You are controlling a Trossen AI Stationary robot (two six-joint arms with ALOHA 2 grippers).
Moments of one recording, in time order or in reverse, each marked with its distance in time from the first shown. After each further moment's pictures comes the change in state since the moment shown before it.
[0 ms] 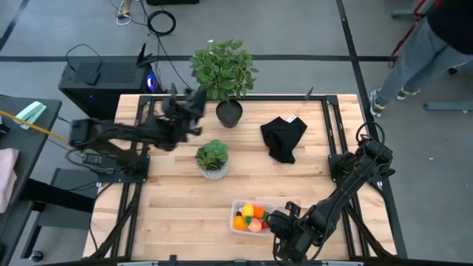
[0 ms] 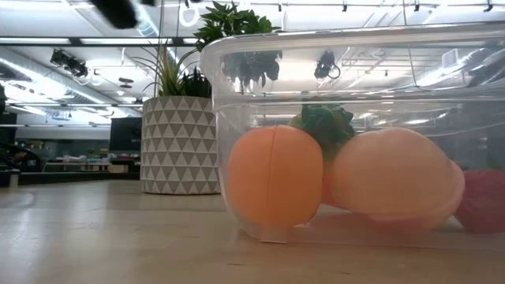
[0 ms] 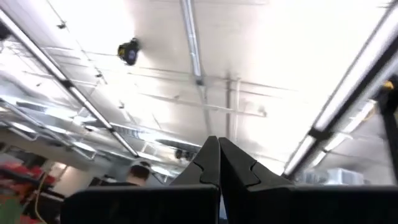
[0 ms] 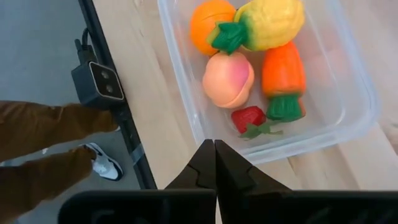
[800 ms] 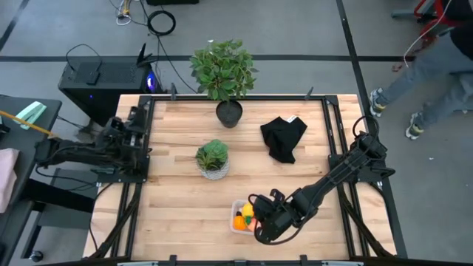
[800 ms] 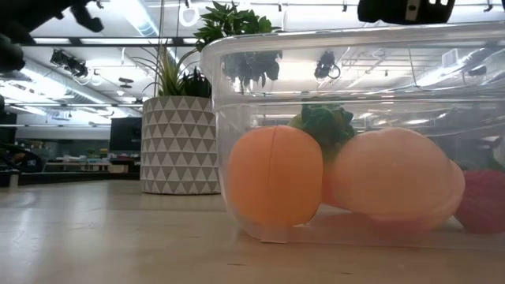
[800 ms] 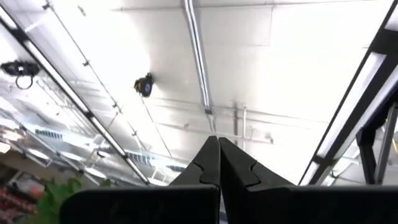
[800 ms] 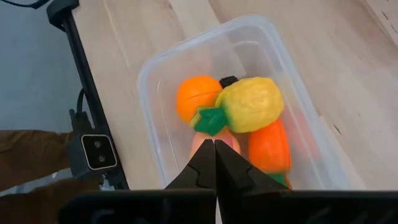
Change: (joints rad) left arm -0.009 -0.840 -0.742 0.001 -0.062 0.079; right arm -0.169 0.000 0.000 0.106 -0.041 -0.135
